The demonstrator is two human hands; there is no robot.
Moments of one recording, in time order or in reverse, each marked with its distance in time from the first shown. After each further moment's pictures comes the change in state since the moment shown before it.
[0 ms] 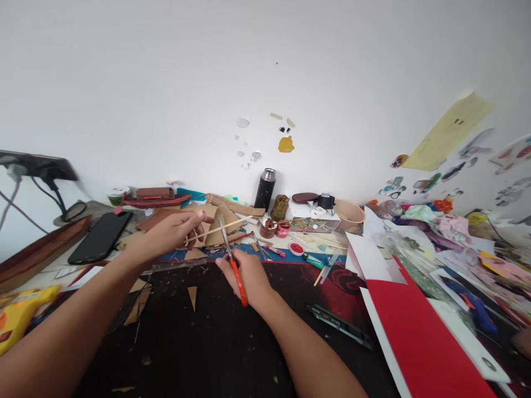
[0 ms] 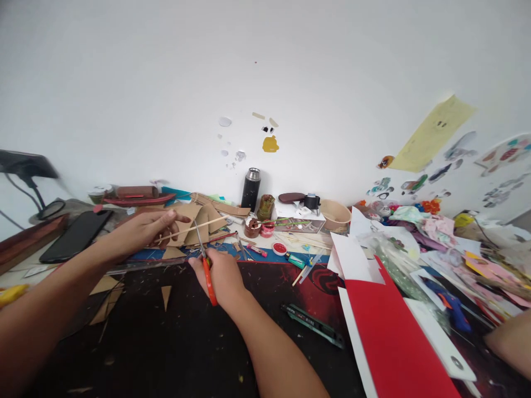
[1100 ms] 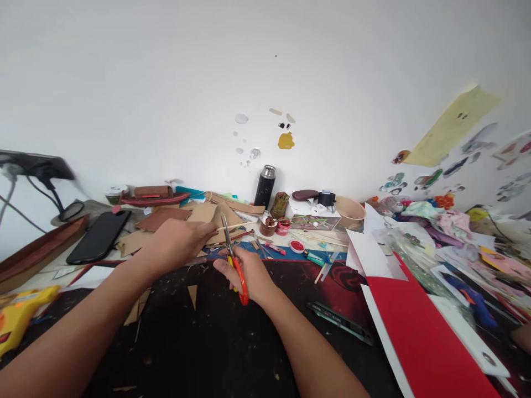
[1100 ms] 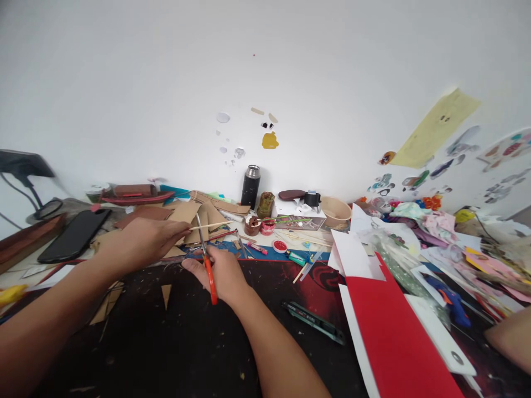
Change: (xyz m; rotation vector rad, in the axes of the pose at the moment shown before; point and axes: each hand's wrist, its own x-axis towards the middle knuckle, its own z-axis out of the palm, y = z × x) left_hand -0.015 0.031 0.012 0.957 -0.040 0.215; right_hand 0.000 0.011 -0.002 0.254 -0.122 0.025
